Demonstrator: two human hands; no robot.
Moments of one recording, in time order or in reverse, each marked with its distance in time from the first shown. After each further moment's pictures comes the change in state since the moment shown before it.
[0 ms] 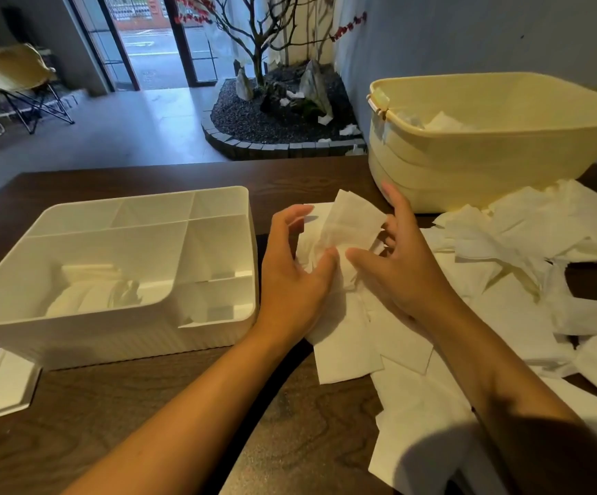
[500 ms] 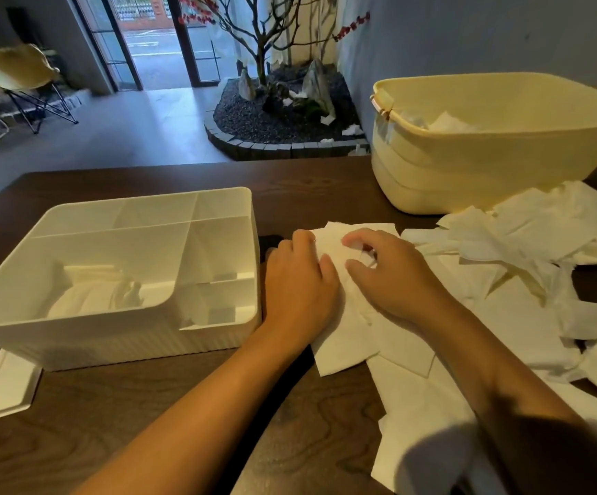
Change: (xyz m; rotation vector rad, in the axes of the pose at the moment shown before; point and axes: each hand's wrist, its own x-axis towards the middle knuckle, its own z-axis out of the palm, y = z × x) left_hand 0.010 -0.020 0.010 0.736 -0.042 -0.119; right_hand 0.010 0.009 0.009 -0.673 -0.012 0.100
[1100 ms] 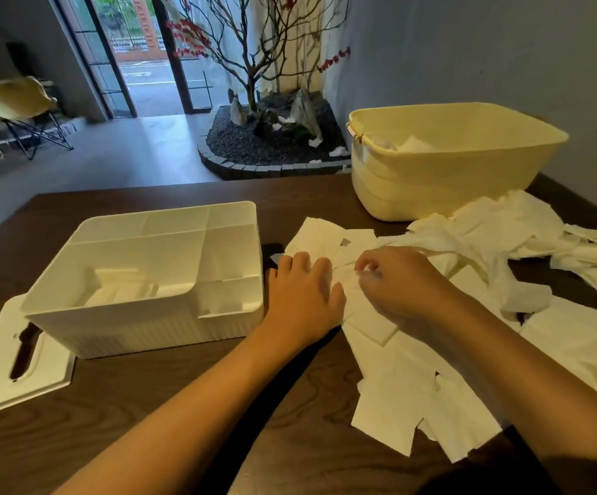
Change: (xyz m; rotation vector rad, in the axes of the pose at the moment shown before) left_hand -0.029 0.016 -0.017 0.344 -0.275 0.197; right_hand -0.032 -0.006 -0.041 -0.340 -0.104 0.113
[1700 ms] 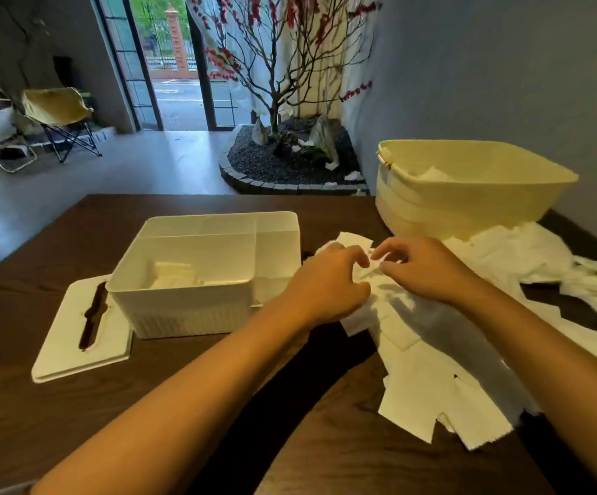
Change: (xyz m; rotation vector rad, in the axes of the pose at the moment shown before) left_hand -0.017 0.001 -0.081 -0.281 -0.092 0.138; right_hand -0.021 -0.032 -0.040 0.099 0.048 -0.225
